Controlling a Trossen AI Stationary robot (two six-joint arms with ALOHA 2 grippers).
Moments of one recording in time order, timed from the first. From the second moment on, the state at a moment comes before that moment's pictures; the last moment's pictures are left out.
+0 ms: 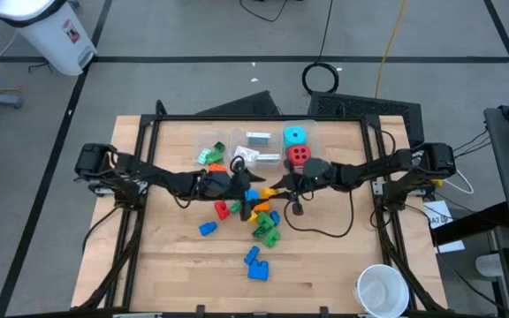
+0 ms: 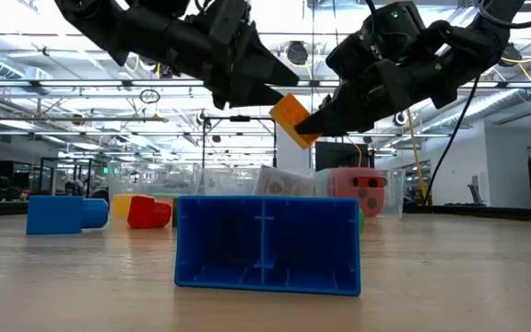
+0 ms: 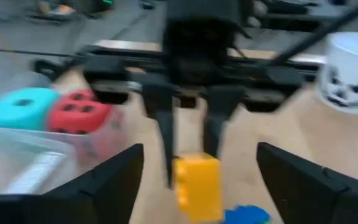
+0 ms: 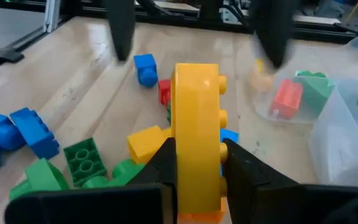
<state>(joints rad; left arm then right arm) -0.08 1.62 0.82 0.51 -0.17 -0.08 -0.10 1.53 0.60 0.58 -0.23 -0.13</state>
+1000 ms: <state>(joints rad) -0.08 1.62 0.82 0.51 -0.21 -0.16 0.05 1.53 0.61 0.69 0.03 -0.02</state>
